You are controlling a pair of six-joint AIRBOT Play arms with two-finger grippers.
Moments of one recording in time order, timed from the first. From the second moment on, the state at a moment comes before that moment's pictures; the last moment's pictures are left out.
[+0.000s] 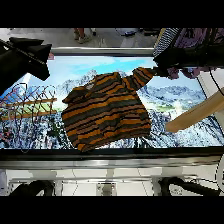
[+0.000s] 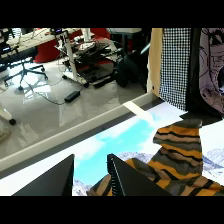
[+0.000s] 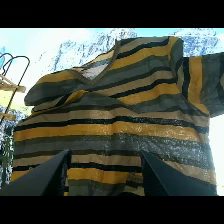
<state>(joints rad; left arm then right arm) -0.25 -0.86 1.31 -2.07 0.59 2.29 -0.03 -1.34 1.89 -0.95 1.37 1.29</state>
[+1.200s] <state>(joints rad) -0.23 -1.00 1.31 -2.07 0.61 2.24 0.02 -1.45 1.89 -0.97 1.27 1.18</state>
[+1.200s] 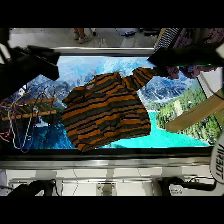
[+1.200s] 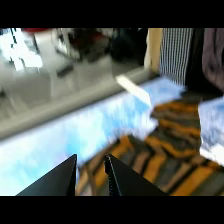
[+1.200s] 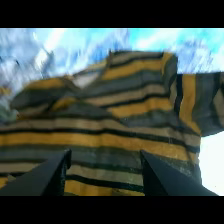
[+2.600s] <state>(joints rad) -0.10 -1.48 1.31 -2.07 0.52 2.11 0.01 -1.90 1.89 -1.08 1.14 1.14</state>
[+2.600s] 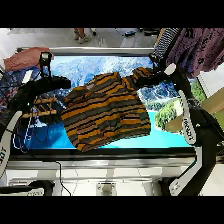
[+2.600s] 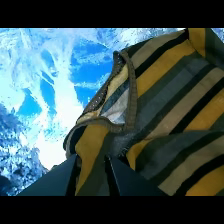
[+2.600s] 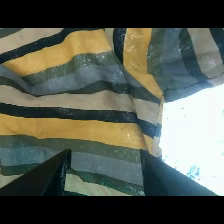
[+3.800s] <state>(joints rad) -0.21 -1.38 1.30 -1.97 0.96 2.17 0.01 -1.87 1.89 -1.02 1.29 1.11</state>
